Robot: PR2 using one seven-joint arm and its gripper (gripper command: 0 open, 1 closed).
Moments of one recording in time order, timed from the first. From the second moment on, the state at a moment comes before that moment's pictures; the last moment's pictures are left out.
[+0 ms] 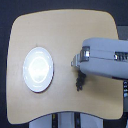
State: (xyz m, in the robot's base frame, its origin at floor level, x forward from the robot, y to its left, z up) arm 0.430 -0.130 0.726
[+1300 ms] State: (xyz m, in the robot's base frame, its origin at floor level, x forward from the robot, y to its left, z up) arm 0.437 -0.125 0.739
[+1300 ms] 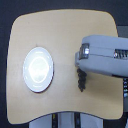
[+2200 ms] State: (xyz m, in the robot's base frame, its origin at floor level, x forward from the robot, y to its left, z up) arm 0.453 -0.092 0.821
